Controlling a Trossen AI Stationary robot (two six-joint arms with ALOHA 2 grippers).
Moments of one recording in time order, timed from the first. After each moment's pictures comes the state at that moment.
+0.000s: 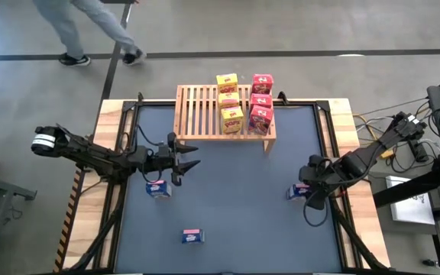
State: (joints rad) left arm -0.07 1.19 0.27 1.08 -0.23 -0.02; right arm 0.57 0.92 0.75 -1.06 0.21 0.74
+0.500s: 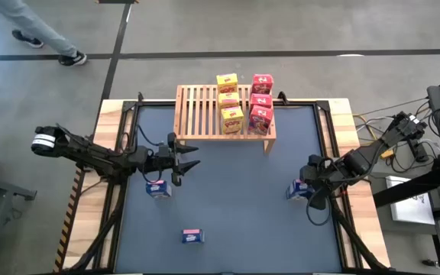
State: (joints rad) left arm -0.07 1.19 0.27 1.08 -0.23 -0.02; right arm 0.57 0.88 0.76 -1.03 0.20 0.71
